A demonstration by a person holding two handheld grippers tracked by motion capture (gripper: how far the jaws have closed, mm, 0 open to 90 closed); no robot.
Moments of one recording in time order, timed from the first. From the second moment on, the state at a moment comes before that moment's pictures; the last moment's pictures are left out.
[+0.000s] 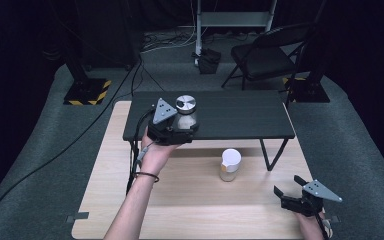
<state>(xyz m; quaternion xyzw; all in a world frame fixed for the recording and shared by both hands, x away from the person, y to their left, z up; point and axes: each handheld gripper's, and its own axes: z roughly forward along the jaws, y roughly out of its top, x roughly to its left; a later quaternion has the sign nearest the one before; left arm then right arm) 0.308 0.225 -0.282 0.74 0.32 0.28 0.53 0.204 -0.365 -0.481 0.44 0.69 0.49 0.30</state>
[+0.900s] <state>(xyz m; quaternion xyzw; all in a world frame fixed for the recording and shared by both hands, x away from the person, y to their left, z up) 0.253 0.270 -0.342 0.73 0.32 0.29 0.53 0.204 -0.363 -0.482 0.44 0.69 0.49 0.30</state>
